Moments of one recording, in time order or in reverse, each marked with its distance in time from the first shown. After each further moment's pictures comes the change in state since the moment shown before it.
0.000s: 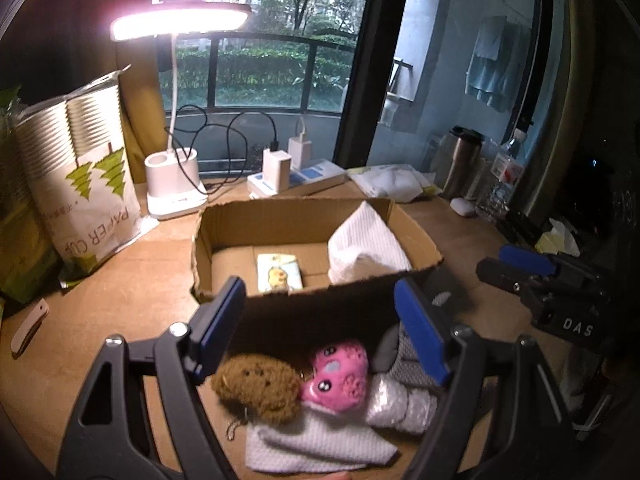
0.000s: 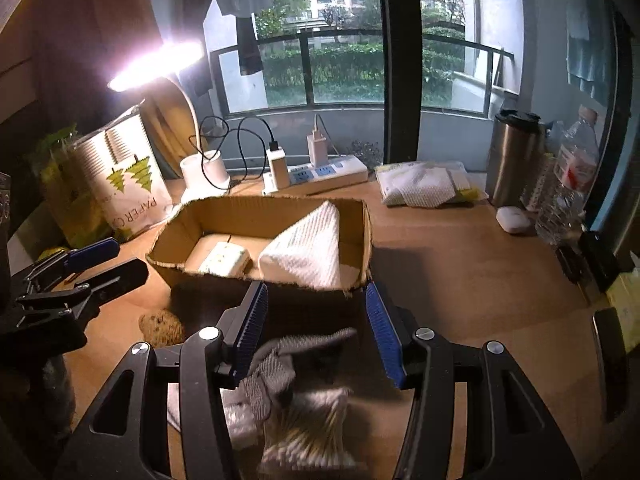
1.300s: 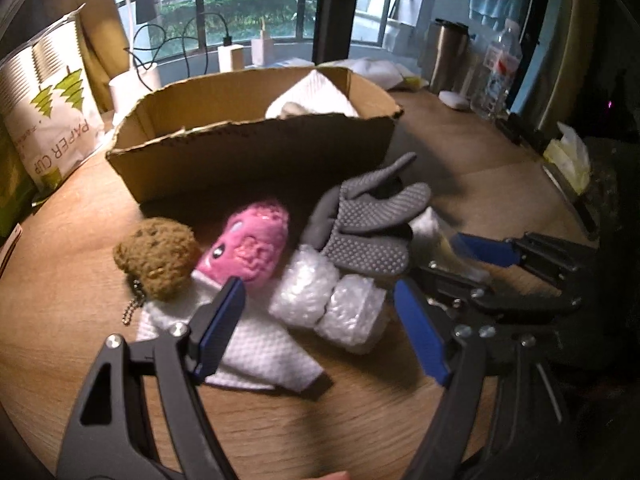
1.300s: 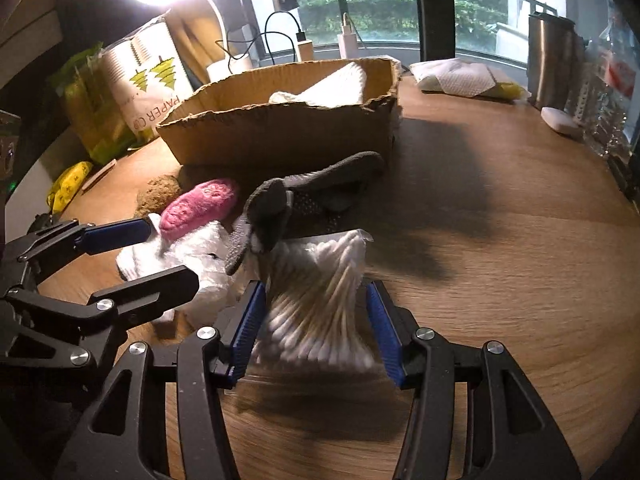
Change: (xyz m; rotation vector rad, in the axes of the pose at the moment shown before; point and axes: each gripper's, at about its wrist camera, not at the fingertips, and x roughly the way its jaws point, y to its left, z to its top) left arm 0.040 -0.082 -0.087 0.064 0.267 0.077; right arm 0.034 -0.021 -0.099 -0.046 0.197 0.163
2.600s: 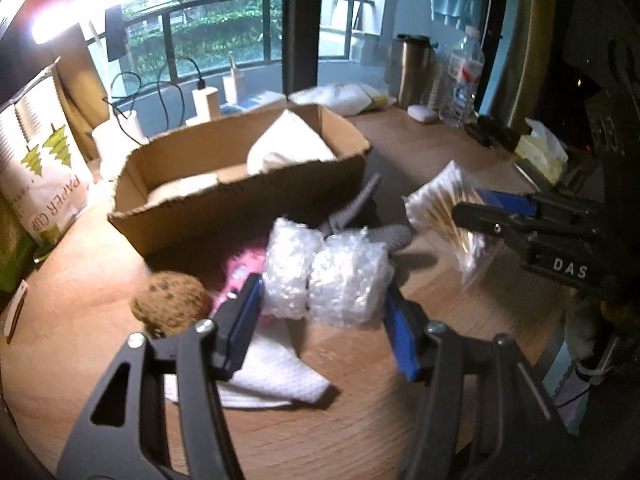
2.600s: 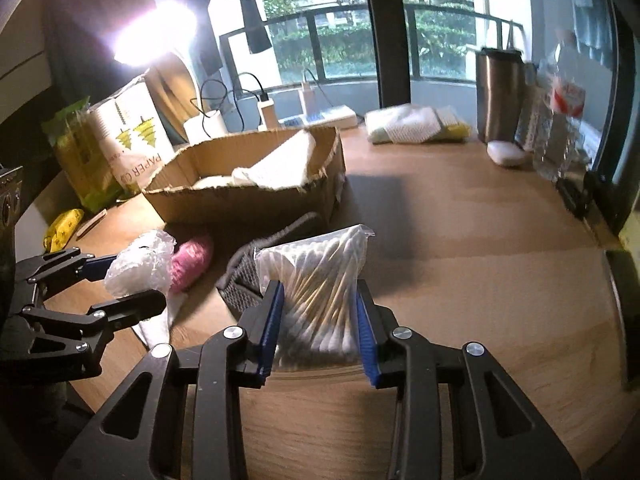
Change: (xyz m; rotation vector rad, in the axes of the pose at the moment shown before) left arm -0.035 0.006 0.021 0.112 -0.079 -0.072; right arm -0.056 -0.024 0.024 0.053 -0.136 -0.068
